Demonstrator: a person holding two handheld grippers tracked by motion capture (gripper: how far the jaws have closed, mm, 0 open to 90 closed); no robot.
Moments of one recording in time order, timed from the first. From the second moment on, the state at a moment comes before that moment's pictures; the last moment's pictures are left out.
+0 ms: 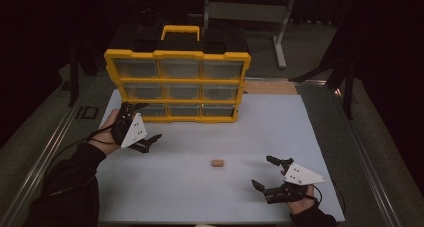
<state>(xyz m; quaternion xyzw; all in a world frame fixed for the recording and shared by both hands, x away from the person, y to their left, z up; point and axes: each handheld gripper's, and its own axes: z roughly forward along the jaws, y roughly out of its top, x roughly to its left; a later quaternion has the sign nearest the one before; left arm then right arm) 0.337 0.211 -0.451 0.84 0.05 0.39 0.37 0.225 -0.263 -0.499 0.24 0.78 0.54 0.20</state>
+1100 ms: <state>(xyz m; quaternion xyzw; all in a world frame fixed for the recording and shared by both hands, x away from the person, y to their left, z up) 0.382 0.198 -0.470 0.87 0.00 0.41 0.27 0.225 -0.263 -0.498 0.24 0.78 0.54 0.20</state>
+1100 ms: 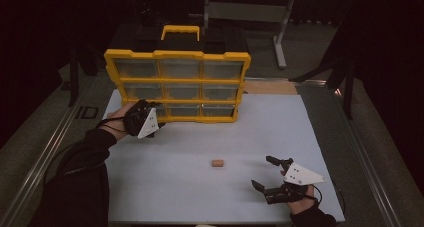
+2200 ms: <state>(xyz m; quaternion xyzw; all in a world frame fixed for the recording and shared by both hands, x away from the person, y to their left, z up) 0.404 0.191 -0.482 0.88 0.04 0.43 0.22 0.224 -0.263 -0.498 0.24 0.78 0.54 0.19</state>
